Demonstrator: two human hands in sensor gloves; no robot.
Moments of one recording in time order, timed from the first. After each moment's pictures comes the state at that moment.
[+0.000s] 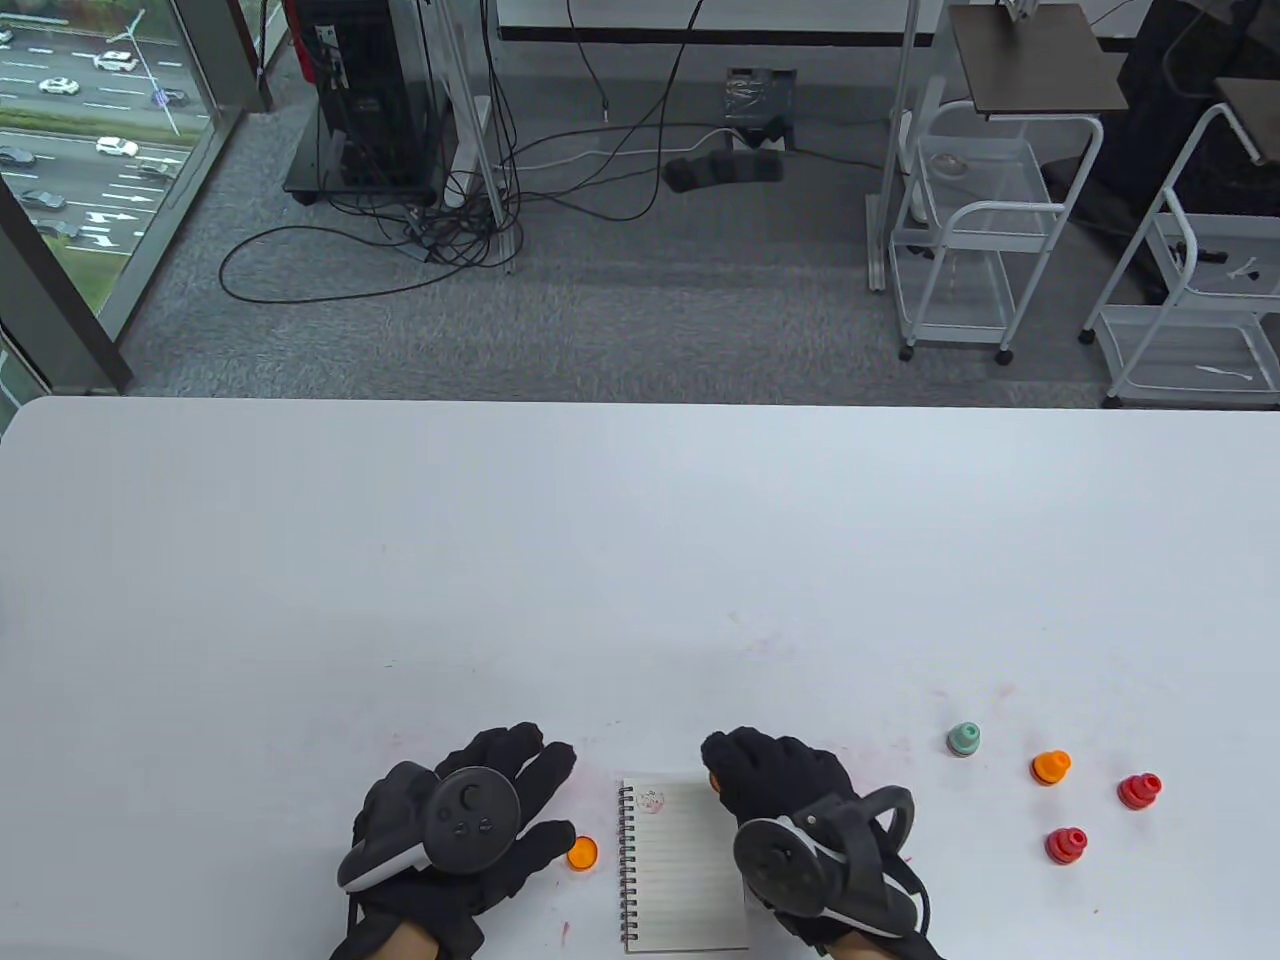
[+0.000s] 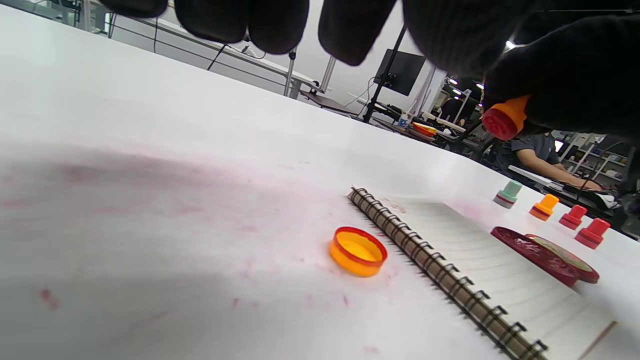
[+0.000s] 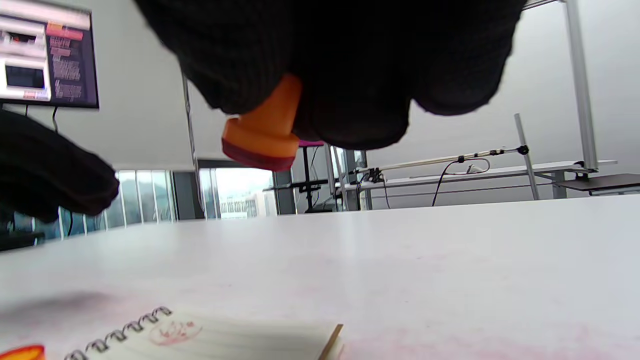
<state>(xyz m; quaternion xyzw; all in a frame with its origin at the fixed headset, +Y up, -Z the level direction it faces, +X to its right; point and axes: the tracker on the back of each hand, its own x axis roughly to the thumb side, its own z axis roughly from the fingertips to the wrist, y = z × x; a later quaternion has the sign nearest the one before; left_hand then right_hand) -0.169 -0.689 -0.209 -0.10 -0.26 0.15 0.95 0.113 -0.682 -0.187 0.18 -0.16 0.96 0.15</state>
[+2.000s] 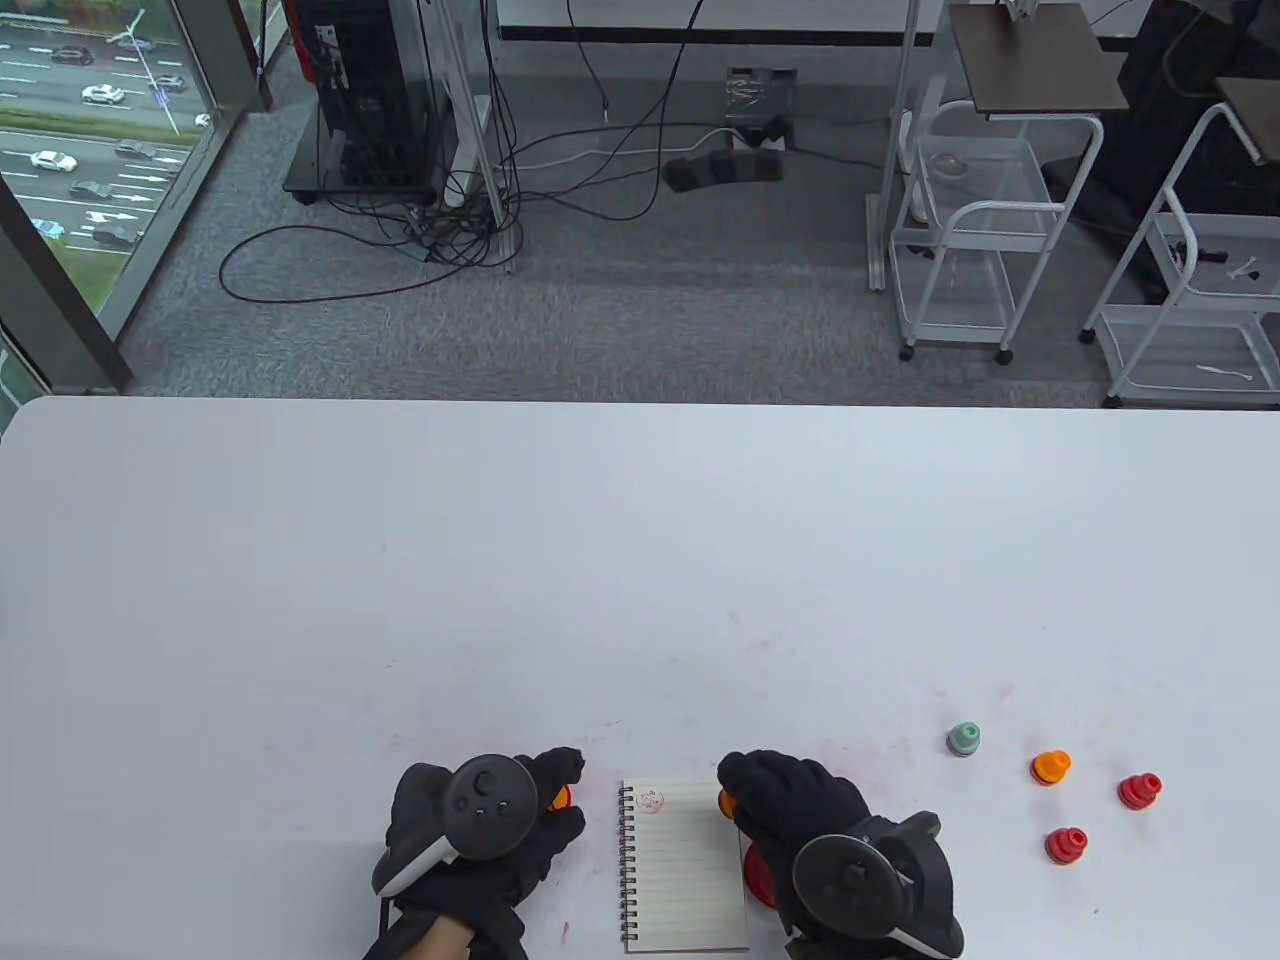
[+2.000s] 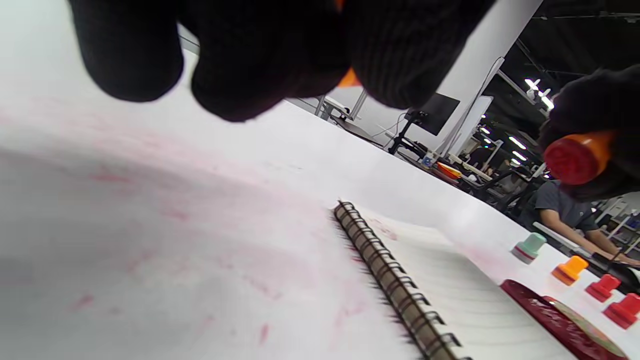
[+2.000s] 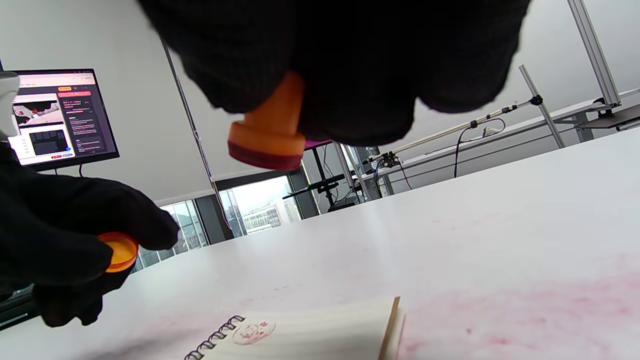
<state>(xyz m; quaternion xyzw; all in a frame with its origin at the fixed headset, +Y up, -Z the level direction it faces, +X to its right) -0.160 -0.704 -0.217 -0.10 -0.19 0.23 0.95 0.121 -0.682 -0.182 0.20 -0.12 0.95 0.21</state>
